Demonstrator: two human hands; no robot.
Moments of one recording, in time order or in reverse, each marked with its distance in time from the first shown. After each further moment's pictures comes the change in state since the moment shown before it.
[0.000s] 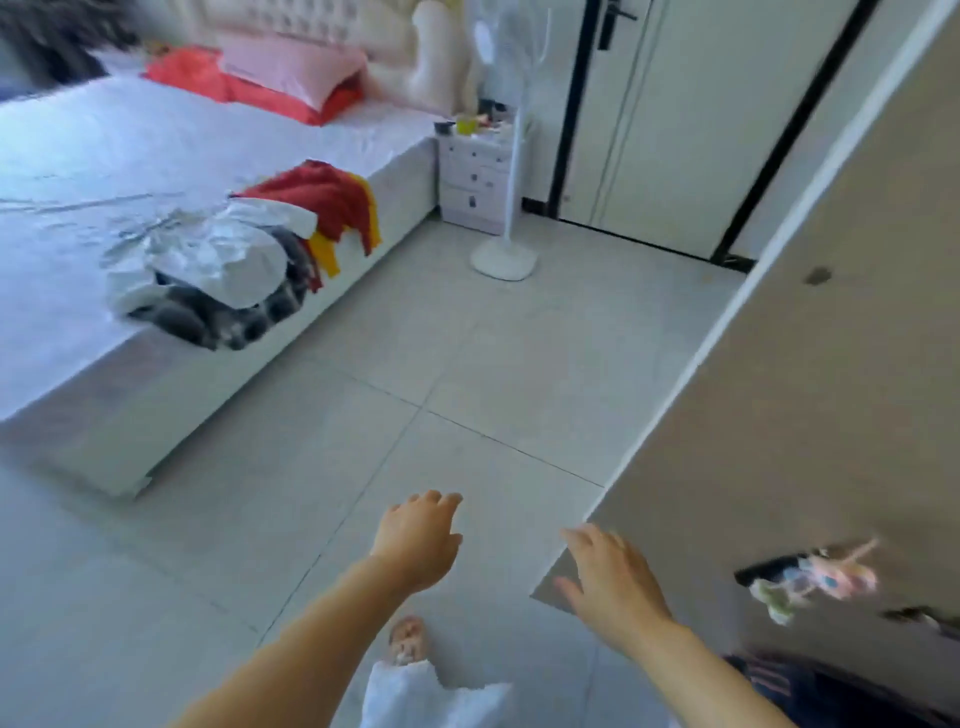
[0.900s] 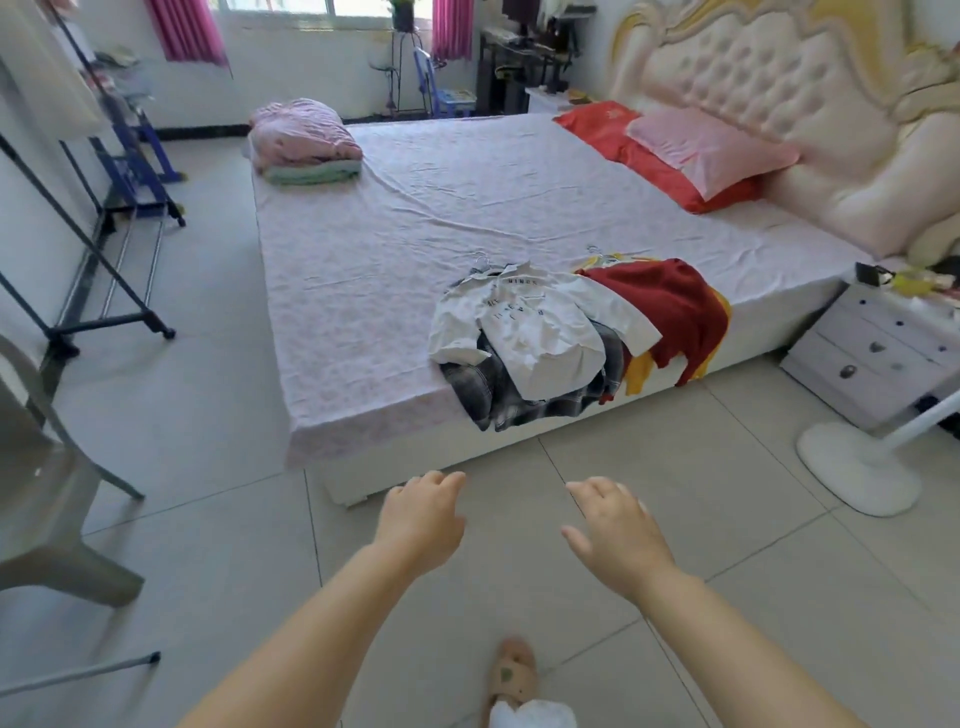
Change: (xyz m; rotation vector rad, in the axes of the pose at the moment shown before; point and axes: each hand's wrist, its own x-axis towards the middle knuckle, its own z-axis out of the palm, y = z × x) left_hand 0.164 -0.478 -0.194 -0.253 0.246 -0.692; right_hand 0.527 -0.420 -0.103 -0.160 -0.002 -0.668
